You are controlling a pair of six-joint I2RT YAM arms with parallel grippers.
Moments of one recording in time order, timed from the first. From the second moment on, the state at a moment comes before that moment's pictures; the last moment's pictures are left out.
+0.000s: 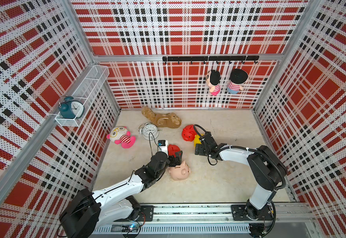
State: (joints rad) left arm -0.77 1.09 0.44 0.22 -0.21 -0.64; right arm 0.62 1.77 0.98 -0.16 0.20 0.64
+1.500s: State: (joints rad) left arm -0.57 1.17 0.35 0.50 -0.06 -0.65; right arm 0.73 1.65 0.76 0.10 -0.25 0.42
